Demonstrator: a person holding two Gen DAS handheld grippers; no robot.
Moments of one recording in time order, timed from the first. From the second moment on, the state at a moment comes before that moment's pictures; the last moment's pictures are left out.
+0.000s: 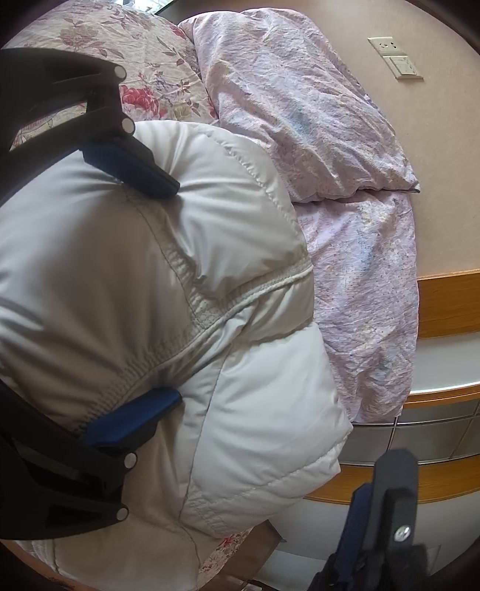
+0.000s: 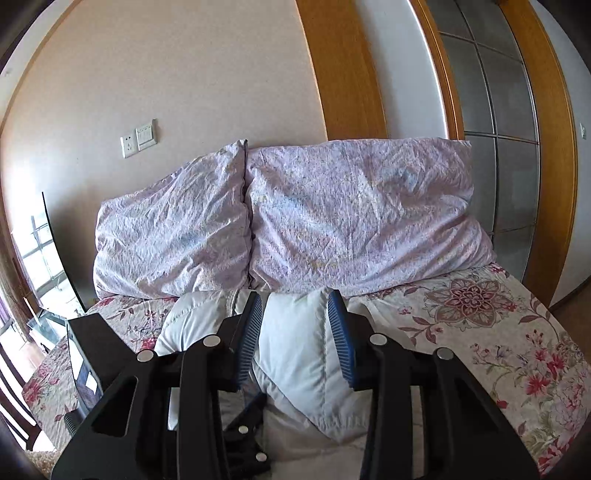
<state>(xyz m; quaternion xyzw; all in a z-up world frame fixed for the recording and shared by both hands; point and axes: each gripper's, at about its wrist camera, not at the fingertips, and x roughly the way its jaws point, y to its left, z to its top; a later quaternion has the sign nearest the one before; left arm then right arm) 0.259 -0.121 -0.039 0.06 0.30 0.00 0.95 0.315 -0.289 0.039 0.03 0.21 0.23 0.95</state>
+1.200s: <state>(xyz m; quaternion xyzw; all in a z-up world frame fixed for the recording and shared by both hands) 0.278 -0.136 -0.048 0.08 0.33 0.00 0.94 0.406 -0.288 -0.086 0.01 0.39 0.15 0.91</state>
